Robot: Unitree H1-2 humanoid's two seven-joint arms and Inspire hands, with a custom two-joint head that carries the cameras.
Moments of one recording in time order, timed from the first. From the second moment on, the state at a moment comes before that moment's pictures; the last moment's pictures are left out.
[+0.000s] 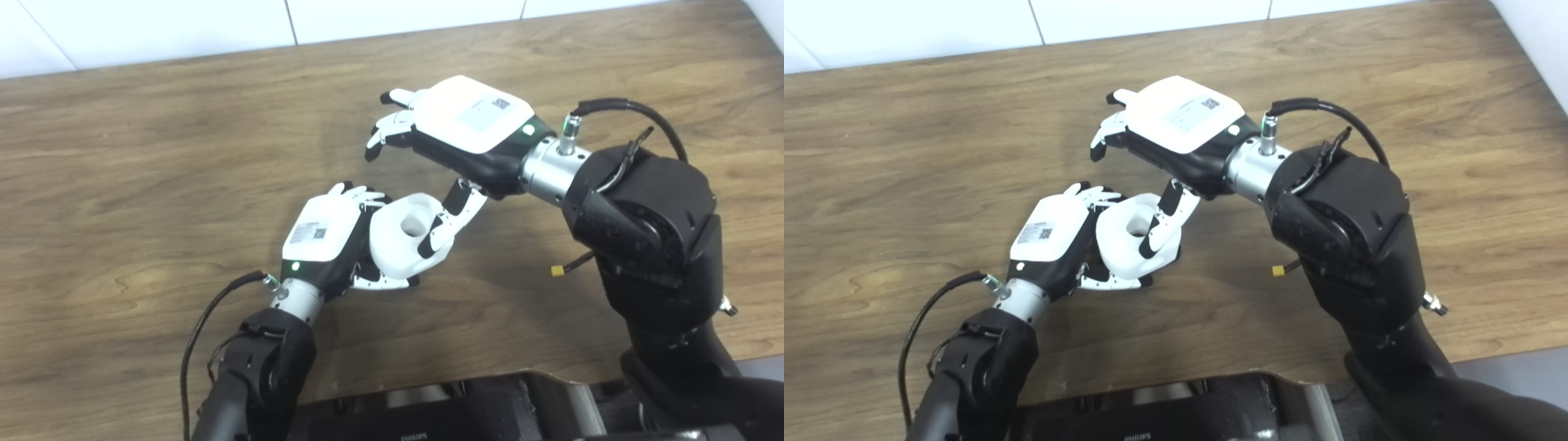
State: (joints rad) left arm 0.03 0.10 -0.48 -0.38 1.07 0.17 -0.35; right arm -0.40 -0.23 0.25 -0.82 -1.02 0.18 1.16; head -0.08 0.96
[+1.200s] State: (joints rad) left arm -0.03 0.12 -0.48 -0.45 1.18 0.21 -0.64; right arm -0.48 -0.36 0.21 -0.91 -0.92 0.30 1.17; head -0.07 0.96
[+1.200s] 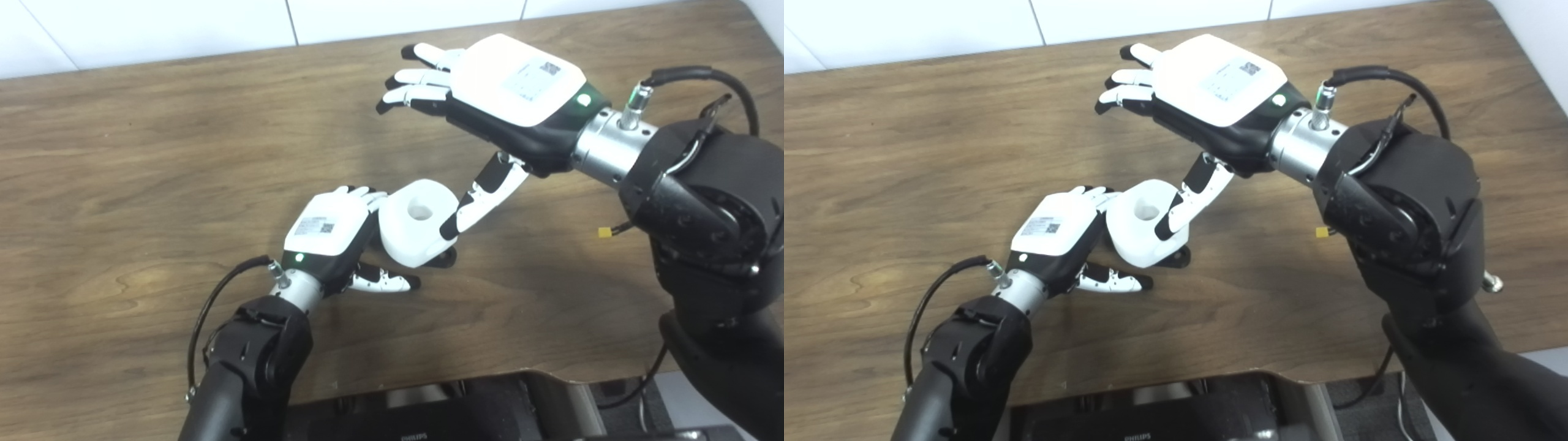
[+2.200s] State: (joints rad) left arm -0.06 0.08 -0.33 -0.48 1.30 0.21 -0.87; right arm -0.46 -0.36 0.21 -0.89 -0.91 0.30 1.17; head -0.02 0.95
